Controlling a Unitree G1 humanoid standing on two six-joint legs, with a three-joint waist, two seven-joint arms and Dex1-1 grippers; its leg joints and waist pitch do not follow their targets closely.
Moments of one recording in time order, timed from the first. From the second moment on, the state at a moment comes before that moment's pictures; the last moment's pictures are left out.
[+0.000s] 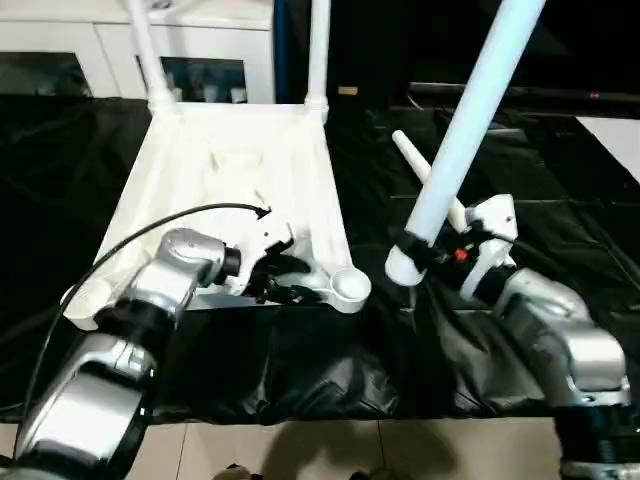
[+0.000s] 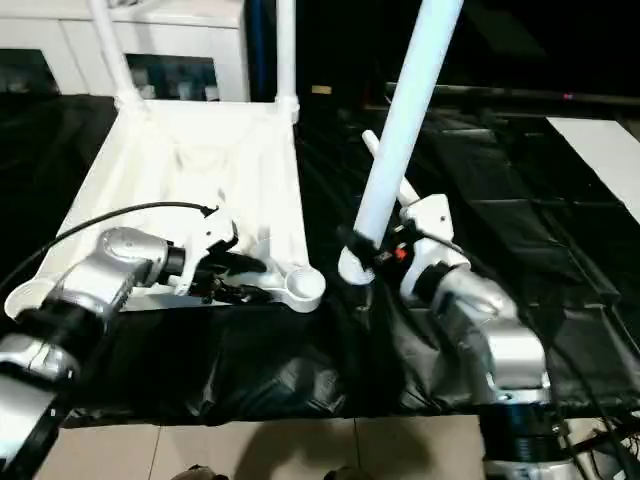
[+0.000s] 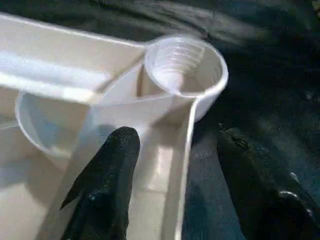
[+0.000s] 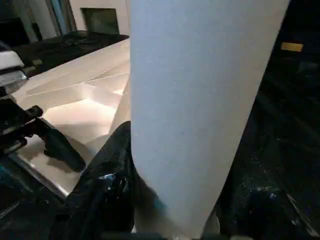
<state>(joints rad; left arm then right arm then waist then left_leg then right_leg) -0.76 0.40 -0.32 0.79 -0.05 0.19 -1.25 -0.30 -0.31 -0.05 0.00 0.34 0.44 0.65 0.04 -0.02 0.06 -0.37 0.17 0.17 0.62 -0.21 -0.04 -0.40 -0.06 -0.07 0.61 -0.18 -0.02</state>
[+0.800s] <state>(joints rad) -0.83 0.43 -0.32 0.99 -0.01 0.08 -1.33 -0.29 -0.26 0.00 0.00 0.36 0.45 0.66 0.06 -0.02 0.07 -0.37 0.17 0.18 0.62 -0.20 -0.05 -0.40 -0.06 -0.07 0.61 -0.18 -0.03</state>
